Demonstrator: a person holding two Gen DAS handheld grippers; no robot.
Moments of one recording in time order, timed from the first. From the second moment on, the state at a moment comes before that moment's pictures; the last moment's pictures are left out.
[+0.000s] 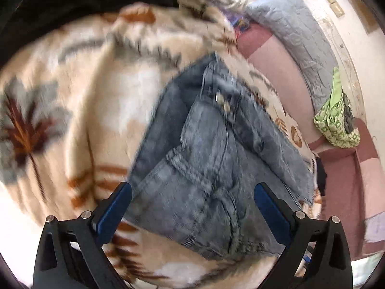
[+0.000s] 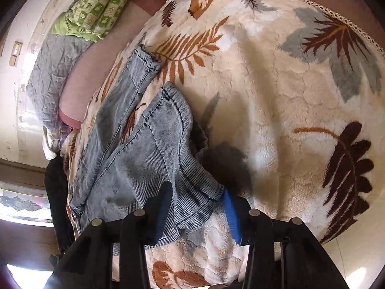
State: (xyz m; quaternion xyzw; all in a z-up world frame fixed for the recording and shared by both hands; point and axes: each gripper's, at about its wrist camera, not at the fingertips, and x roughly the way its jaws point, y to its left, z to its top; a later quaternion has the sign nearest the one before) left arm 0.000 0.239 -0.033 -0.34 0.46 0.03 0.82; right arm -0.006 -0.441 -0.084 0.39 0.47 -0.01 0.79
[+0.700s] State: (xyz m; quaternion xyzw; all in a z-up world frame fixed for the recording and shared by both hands) left arm 0.018 0.262 -0.060 -0.30 0.54 0.01 0.79; right arm 0.002 -0.436 -0.085 0.38 0.48 -0.01 0.79
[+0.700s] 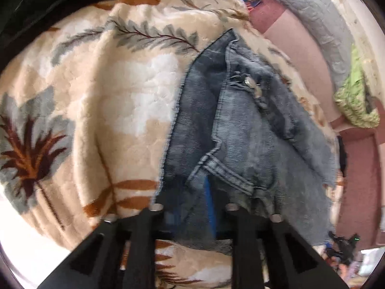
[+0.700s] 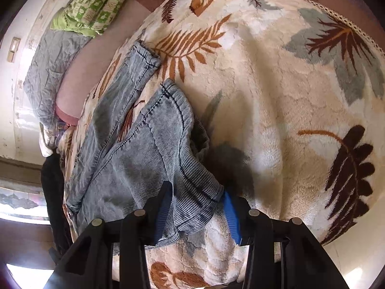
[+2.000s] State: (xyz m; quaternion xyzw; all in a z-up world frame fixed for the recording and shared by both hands) left arm 0.025 0.242 -0.026 -0.17 0.55 0.05 0.81; right arm -0.006 -0.442 -0.038 0.22 0.47 -0.06 0.85
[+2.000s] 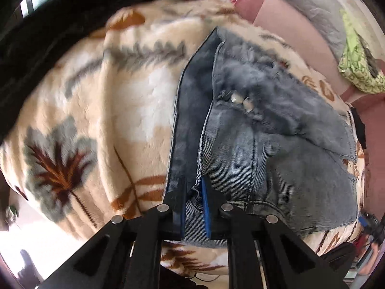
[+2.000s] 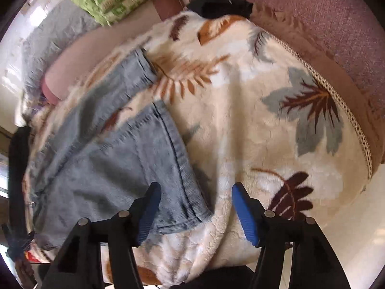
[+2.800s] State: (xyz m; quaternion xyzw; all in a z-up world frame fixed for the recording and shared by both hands) left arm 0.014 0.182 -0.047 -0.05 0.57 0.05 0.82; right arm 0.089 -0.419 -0.047 0.17 0.47 -0.05 0.86
